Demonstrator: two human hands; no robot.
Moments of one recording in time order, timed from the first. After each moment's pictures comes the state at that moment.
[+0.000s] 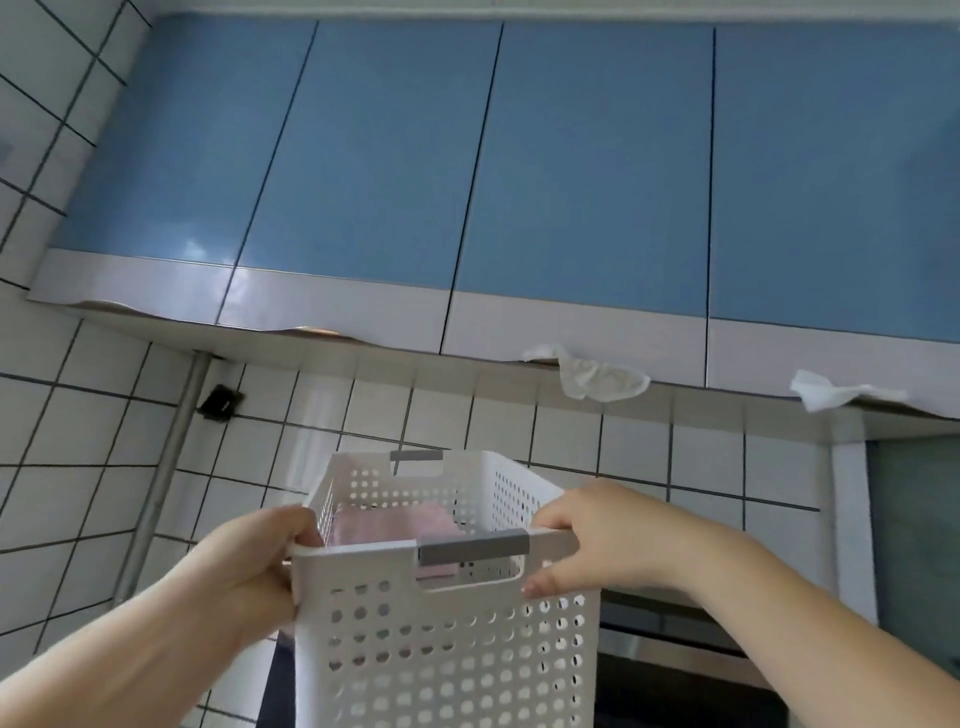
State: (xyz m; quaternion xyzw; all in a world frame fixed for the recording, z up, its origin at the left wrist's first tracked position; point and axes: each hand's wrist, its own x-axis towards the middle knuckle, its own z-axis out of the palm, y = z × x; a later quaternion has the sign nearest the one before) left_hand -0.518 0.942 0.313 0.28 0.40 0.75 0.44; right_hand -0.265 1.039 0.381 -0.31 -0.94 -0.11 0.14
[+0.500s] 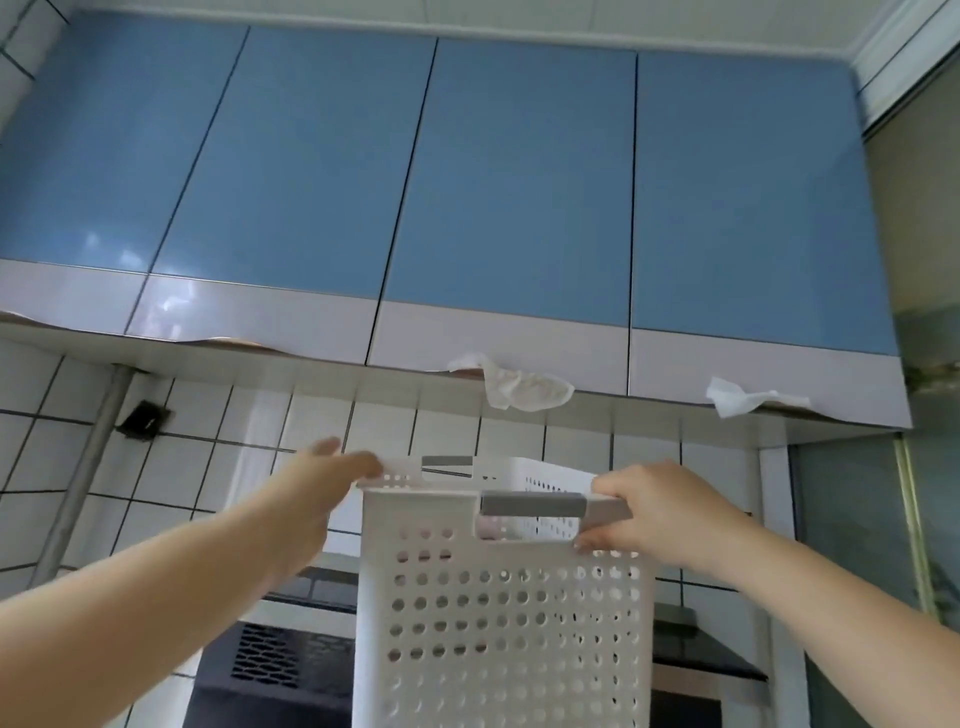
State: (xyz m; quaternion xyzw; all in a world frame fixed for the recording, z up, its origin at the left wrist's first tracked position) left_hand -0.438 1.003 0.373 0.42 0.48 0.72 0.26; right_hand -0.163 1.085 0.403 -0.36 -0.87 -0.19 0.26
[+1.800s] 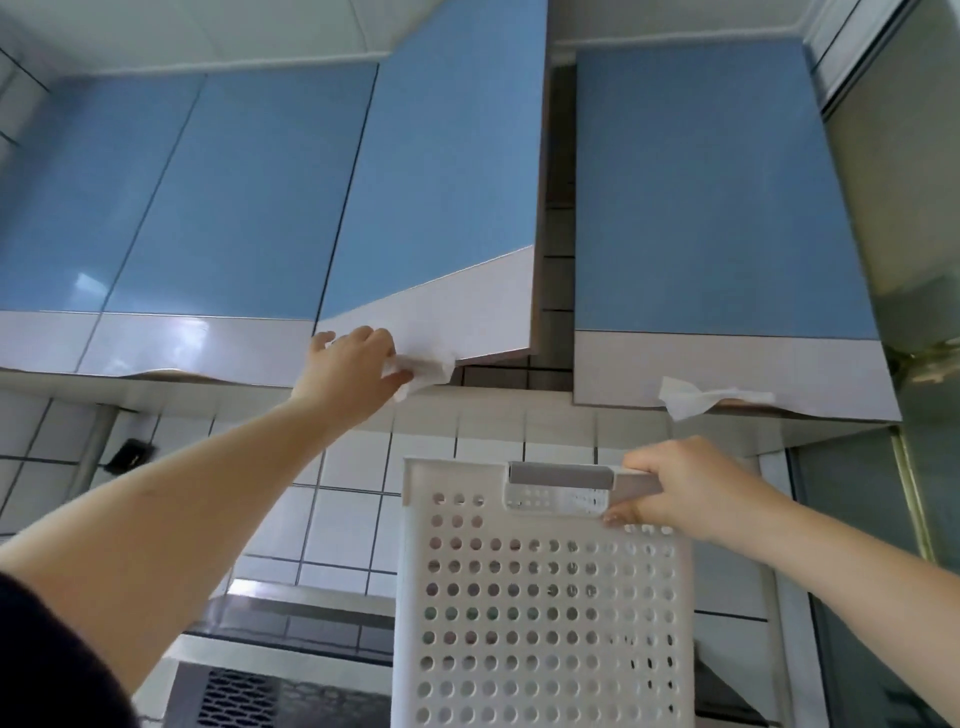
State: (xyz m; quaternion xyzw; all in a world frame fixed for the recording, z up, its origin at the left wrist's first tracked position) left_hand -0.393 1.113 0.492 0.47 0.63 0.37 -0.50; right_hand -0.062 1.156 0.433 -0.34 -0.86 -0.15 0.35
